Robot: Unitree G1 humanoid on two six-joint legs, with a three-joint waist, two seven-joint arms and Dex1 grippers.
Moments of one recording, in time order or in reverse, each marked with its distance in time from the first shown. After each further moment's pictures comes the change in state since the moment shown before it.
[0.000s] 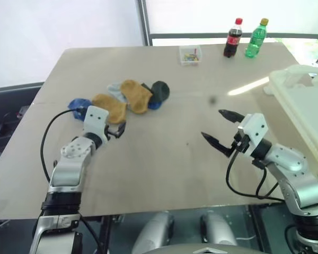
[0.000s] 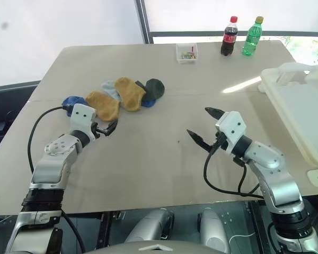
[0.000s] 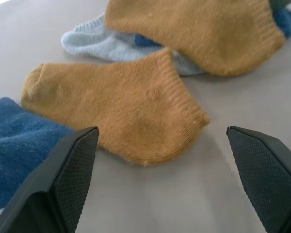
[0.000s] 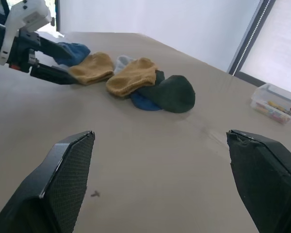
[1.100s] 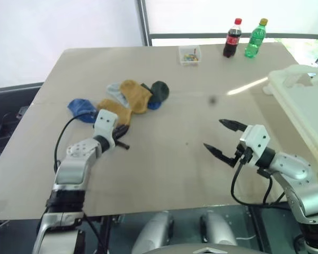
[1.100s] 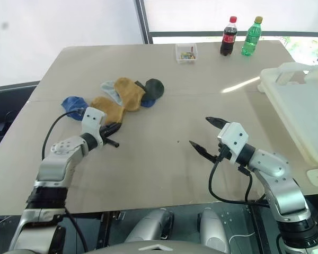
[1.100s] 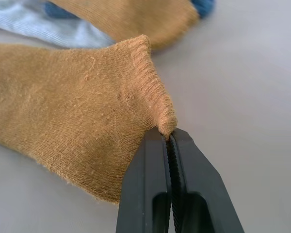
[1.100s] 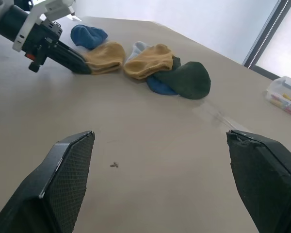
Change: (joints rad) left arm 0.073 0.022 -0.012 -0.133 -0.105 0.170 -0.220; right arm 0.094 -0.047 -0.006 0.001 -0.012 -0.090 0.065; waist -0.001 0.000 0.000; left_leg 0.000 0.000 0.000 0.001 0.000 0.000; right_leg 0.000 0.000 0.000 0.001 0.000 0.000
